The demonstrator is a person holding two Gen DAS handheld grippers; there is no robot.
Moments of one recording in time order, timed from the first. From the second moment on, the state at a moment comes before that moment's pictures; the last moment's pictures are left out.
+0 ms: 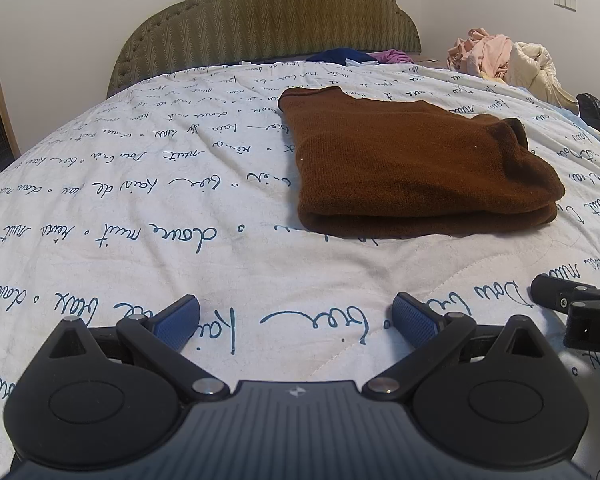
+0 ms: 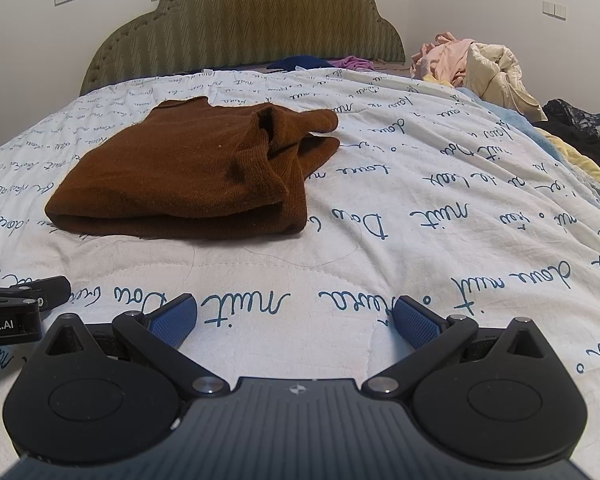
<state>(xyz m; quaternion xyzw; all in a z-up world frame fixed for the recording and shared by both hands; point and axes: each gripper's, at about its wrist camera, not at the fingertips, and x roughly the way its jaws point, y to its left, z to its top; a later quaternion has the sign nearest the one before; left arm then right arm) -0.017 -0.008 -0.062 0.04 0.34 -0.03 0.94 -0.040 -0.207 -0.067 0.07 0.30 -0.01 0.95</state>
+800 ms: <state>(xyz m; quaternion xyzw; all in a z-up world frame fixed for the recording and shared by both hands) -0.026 -0.007 -0.058 0.04 0.32 -0.02 0.95 -0.049 -0.200 -0.063 0.06 0.28 0.00 0.96</state>
